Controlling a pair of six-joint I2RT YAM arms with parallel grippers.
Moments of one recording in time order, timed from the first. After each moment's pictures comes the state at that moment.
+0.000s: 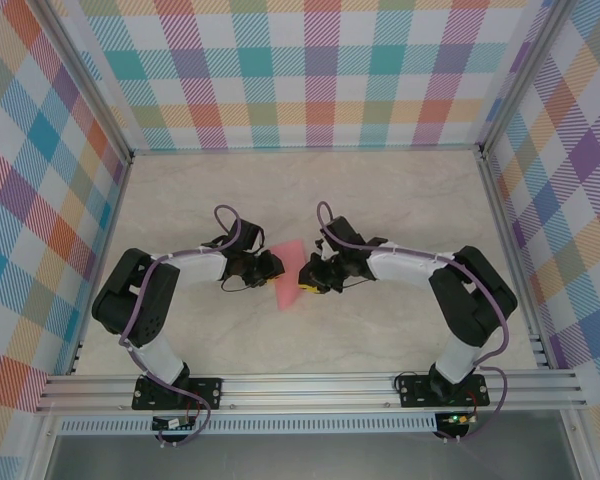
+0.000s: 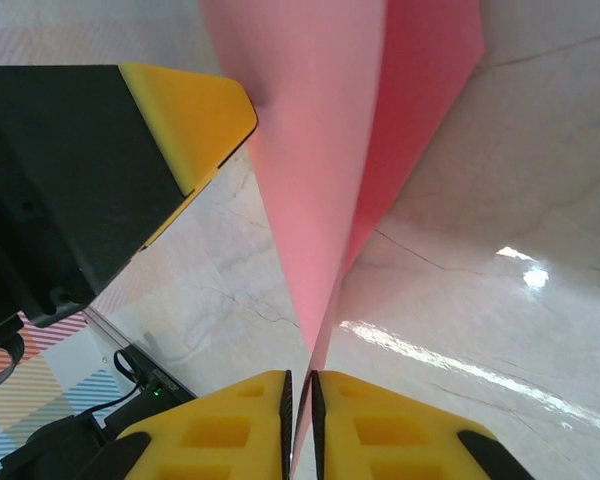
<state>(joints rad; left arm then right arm) -0.46 1.70 0.83 -0.16 0.39 -0.86 0.71 1.72 0.99 -0.27 -0.57 0.99</state>
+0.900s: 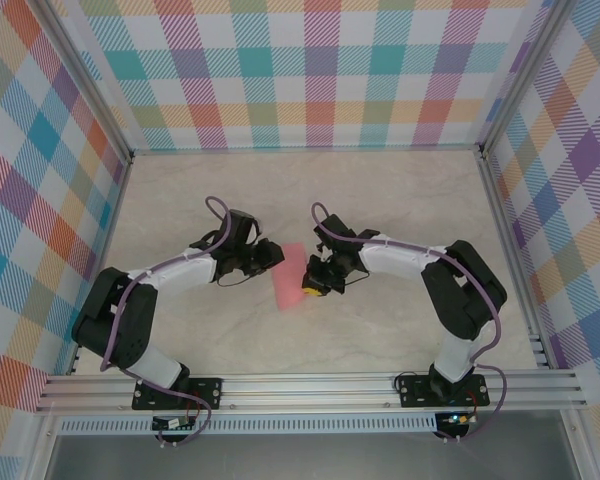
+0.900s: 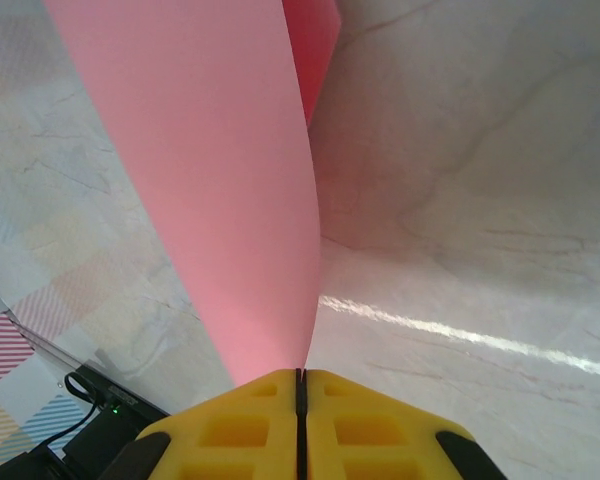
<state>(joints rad) -0.47 1.55 0.83 -0.16 0.38 -0.85 0.72 1.77 1.08 -0.50 -0.51 0.98</state>
